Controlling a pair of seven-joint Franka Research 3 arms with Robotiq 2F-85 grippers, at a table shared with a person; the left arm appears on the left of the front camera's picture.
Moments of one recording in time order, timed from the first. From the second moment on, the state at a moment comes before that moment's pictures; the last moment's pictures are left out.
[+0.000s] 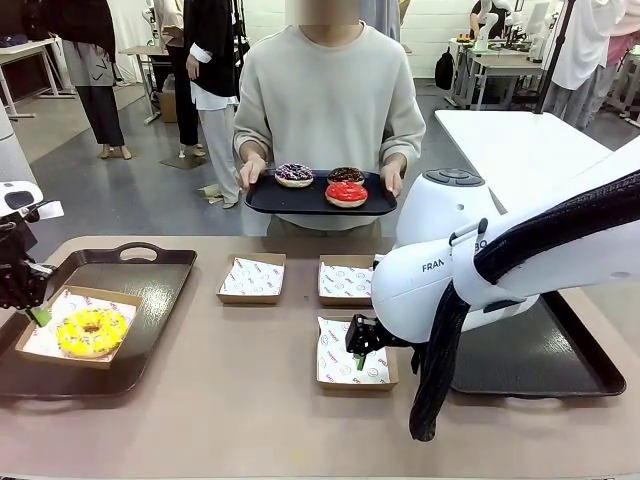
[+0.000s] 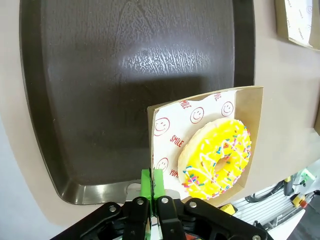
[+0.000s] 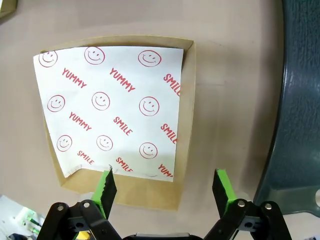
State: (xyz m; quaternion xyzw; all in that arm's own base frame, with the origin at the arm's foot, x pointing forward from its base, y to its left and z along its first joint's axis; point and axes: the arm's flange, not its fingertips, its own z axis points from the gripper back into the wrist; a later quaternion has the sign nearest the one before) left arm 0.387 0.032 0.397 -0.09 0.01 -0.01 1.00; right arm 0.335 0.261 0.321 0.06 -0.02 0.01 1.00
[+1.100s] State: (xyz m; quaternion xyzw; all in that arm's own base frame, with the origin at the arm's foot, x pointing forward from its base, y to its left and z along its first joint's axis) left arm 0.383 0.049 0.371 -0.09 0.02 0.04 1.00; right arm 0.342 0.254 0.324 0.04 -0.04 0.02 1.00
